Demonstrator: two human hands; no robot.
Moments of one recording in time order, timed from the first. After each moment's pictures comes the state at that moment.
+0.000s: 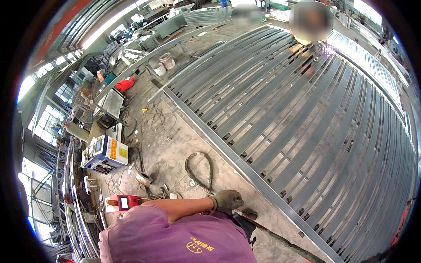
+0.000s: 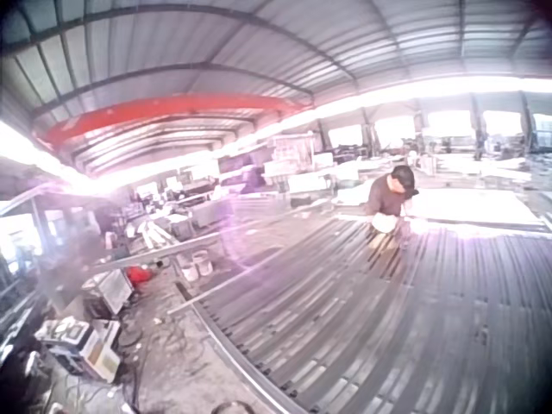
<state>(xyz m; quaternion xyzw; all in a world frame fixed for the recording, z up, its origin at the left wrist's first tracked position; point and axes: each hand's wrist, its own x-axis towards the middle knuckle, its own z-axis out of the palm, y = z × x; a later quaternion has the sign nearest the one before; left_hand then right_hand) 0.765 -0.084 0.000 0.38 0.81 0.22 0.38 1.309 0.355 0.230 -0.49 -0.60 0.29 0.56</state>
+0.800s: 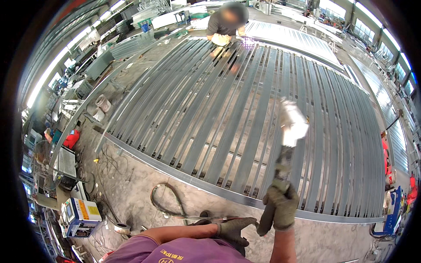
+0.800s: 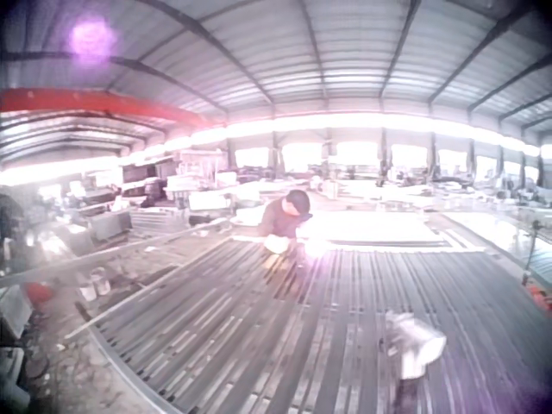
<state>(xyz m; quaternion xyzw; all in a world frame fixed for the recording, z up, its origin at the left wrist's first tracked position) 0.864 0.020 -0.004 0.61 0.52 0.27 0.53 0.966 0.196 0.194 -0.39 -0.48 0.69 0.37</state>
